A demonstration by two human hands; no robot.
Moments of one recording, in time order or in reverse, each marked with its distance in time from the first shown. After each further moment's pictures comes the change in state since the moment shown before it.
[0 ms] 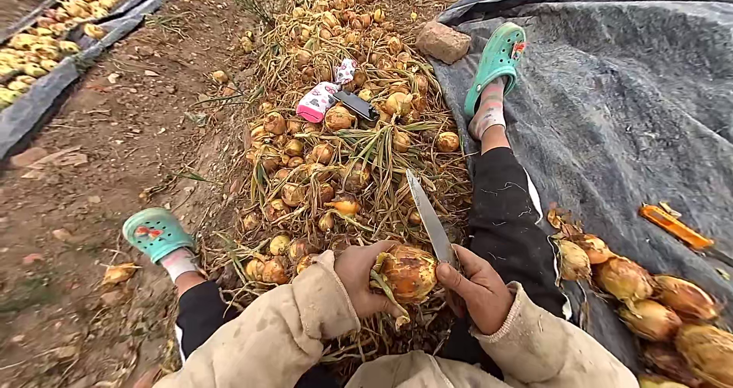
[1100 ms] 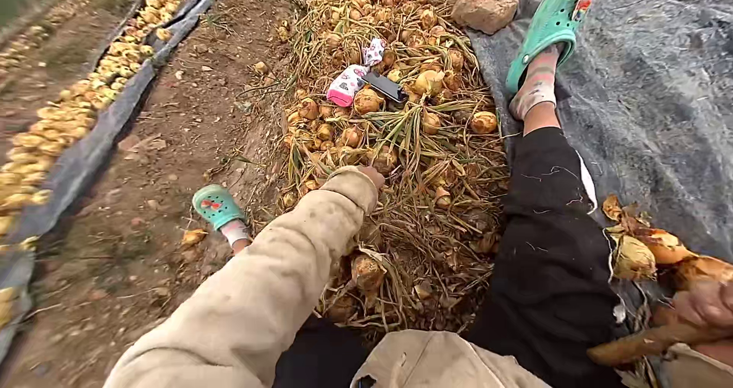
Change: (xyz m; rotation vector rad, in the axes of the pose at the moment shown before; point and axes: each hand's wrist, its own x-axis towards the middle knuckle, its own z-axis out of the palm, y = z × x) left_hand 0.100 -0.004 -0.059 0.894 -0.351 -0.613; right_hand -0.054 0.011 -0.134 0.554 0.597 -0.351
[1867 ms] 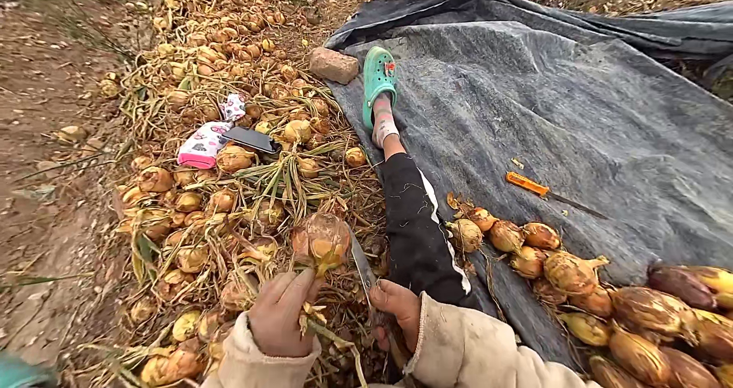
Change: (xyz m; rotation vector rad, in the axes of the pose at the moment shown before) left_hand -0.060 0.077 0.095 -0.527 1.454 0.533; right_hand -0.044 0.054 0.097 -0.113 -0.421 0.980
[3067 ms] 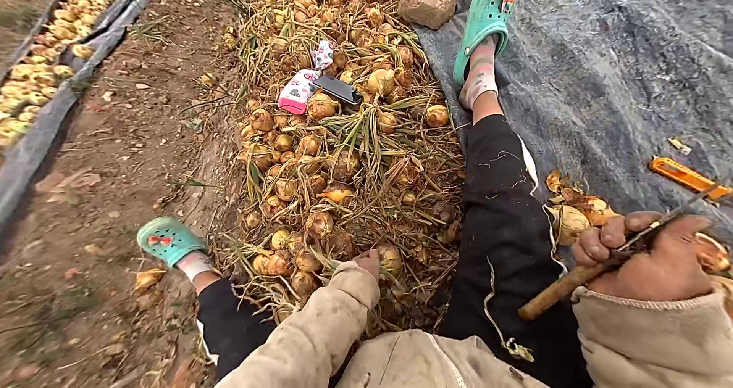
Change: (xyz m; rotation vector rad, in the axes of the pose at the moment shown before) left_hand -0.035 -0.034 0.060 0.305 -1.578 -0.952; right_hand -0.028 -0.043 -0.081 0.254 0.633 -0.969
